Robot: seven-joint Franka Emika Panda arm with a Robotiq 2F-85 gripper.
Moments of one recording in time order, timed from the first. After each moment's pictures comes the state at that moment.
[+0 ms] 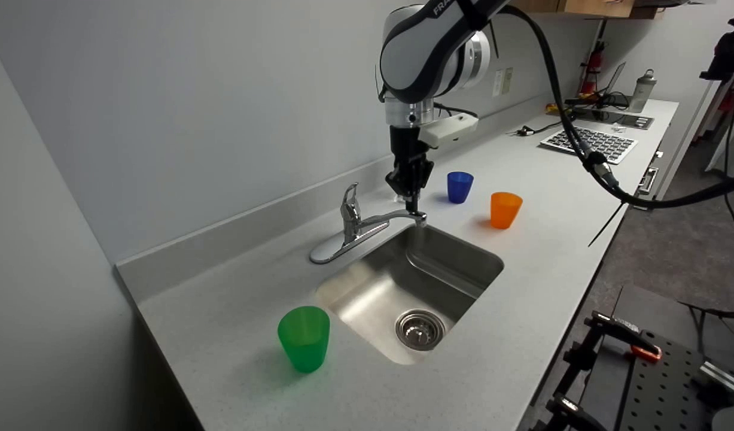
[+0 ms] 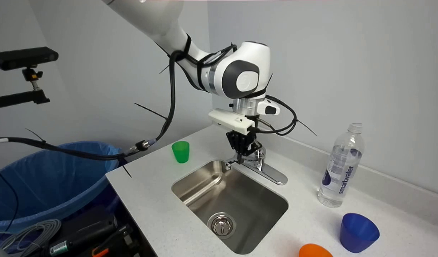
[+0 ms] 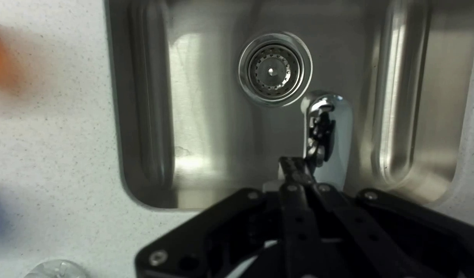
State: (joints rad) arm -0.05 0.34 0.00 -1.98 -0.01 2.22 -0.05
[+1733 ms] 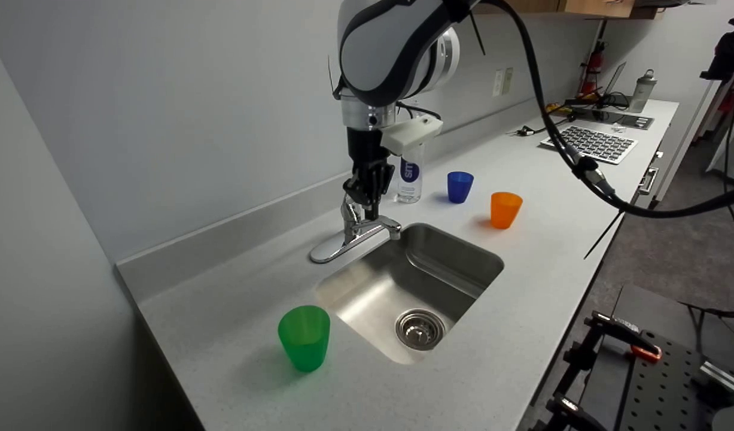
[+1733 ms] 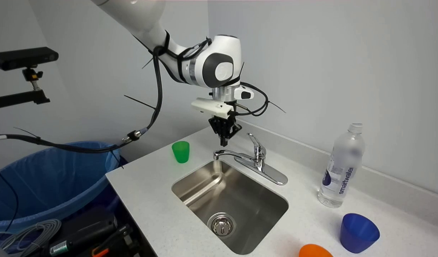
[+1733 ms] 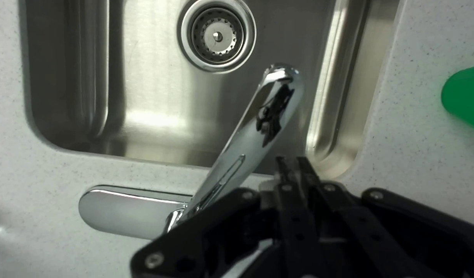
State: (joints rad) arm 0.05 0.35 0.05 -1.95 -0.02 2.26 -0.02
